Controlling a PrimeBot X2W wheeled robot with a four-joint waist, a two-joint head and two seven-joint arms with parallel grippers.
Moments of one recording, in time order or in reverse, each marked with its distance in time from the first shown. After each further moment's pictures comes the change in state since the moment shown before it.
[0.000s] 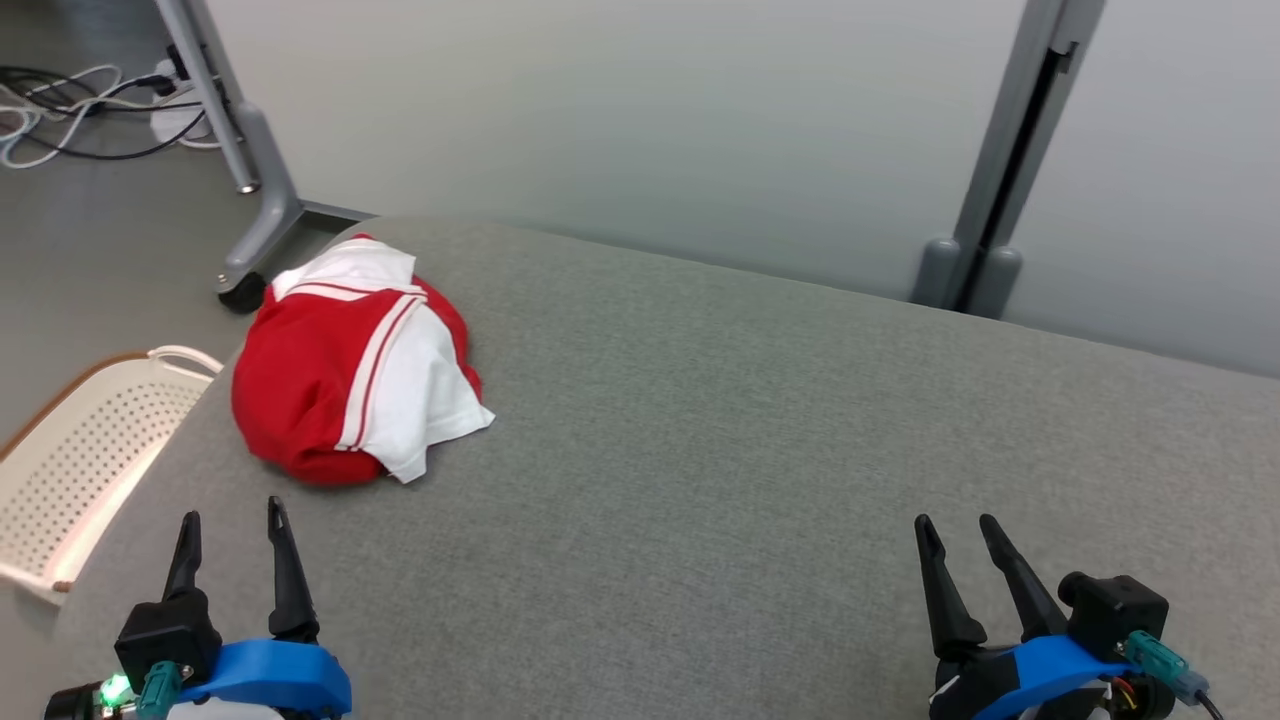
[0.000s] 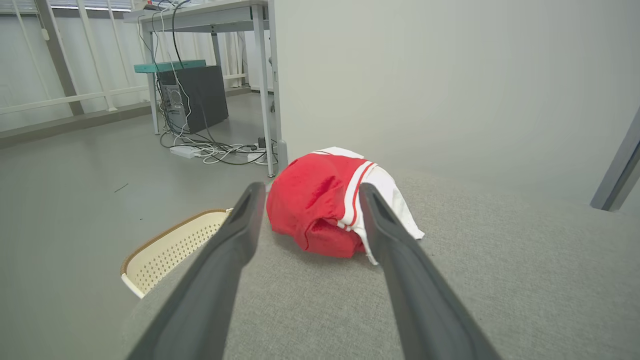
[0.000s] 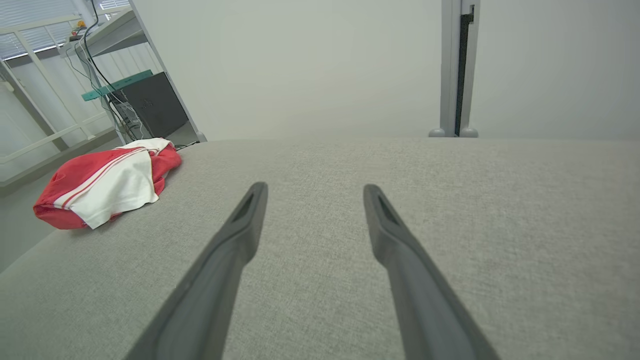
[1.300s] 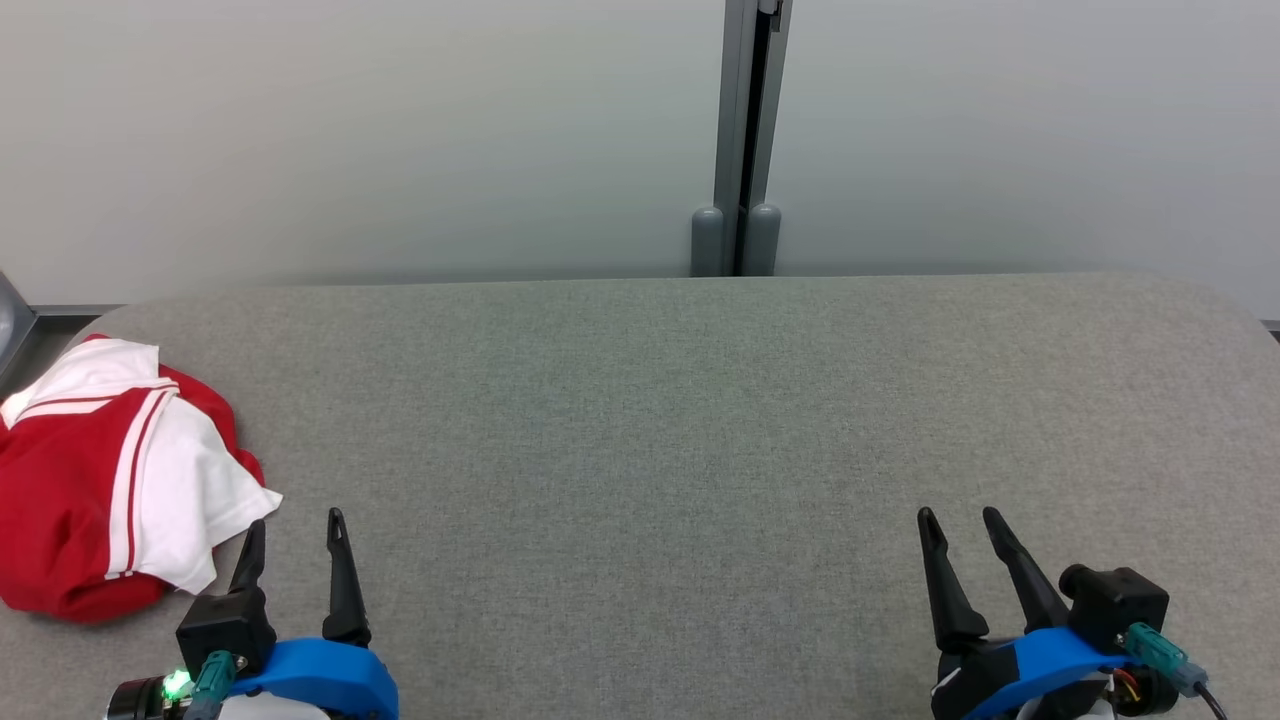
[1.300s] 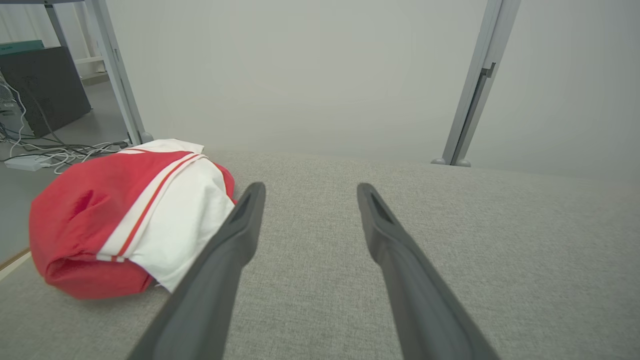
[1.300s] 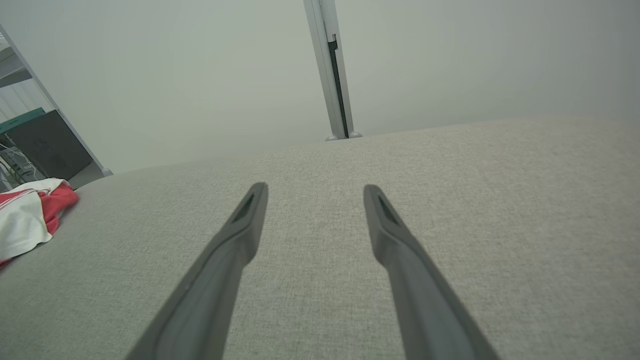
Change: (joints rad) left arm -0.021 -0.054 -0.016 0.067 0.022 -0.053 0.022; right arm -0.015 0.001 -0.012 0.010 -0.017 0.000 0.000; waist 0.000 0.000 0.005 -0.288
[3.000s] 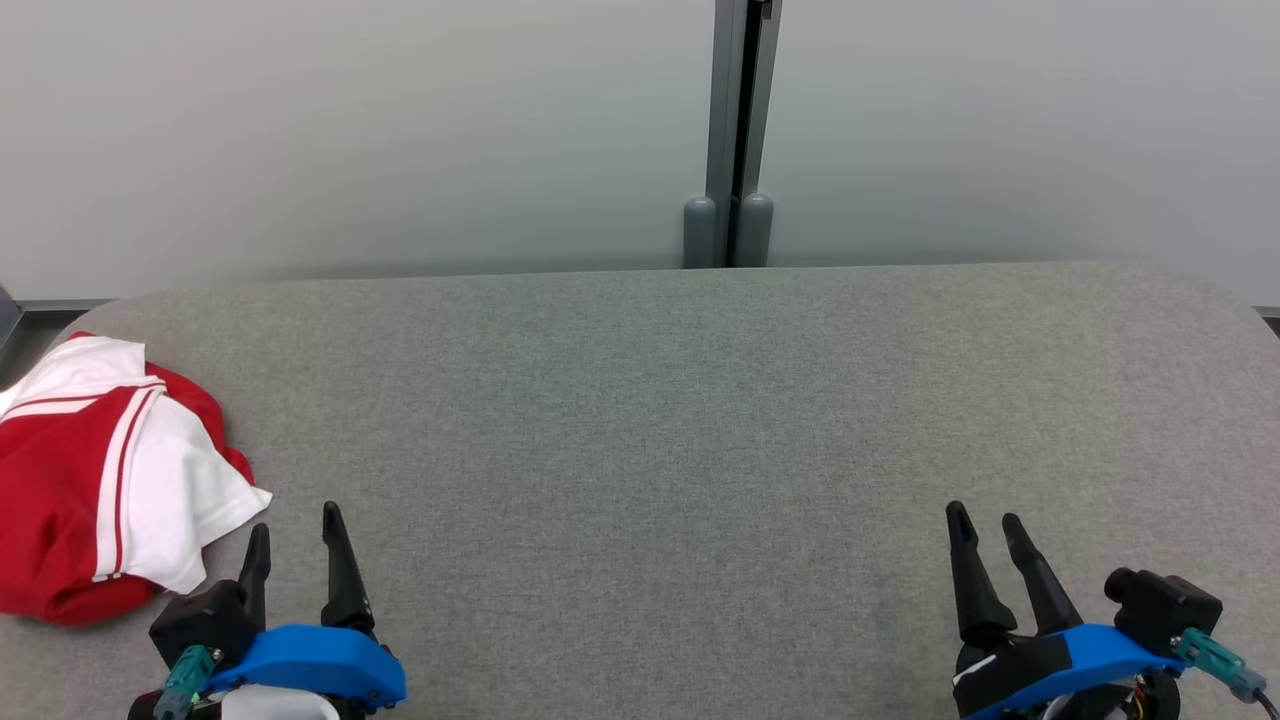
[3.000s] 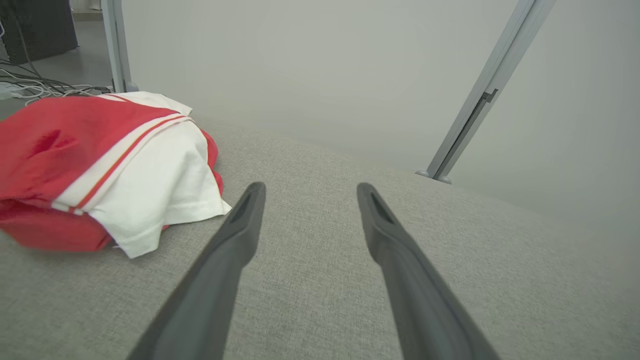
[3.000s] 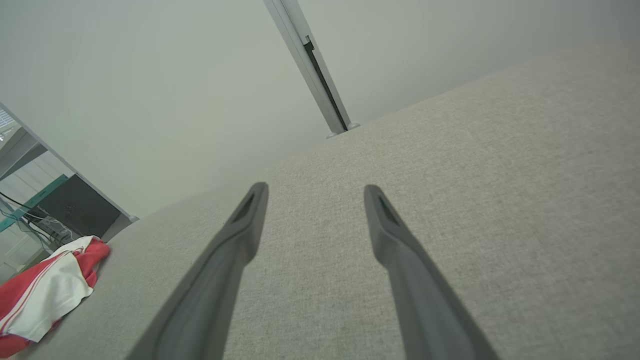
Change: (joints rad) left arm -0.014 -0.045 0.030 0.008 -0.168 -0.020 0.023; right arm 0.033 0.003 -0.023 -0.070 0.247 0.000 0.063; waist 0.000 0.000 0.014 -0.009
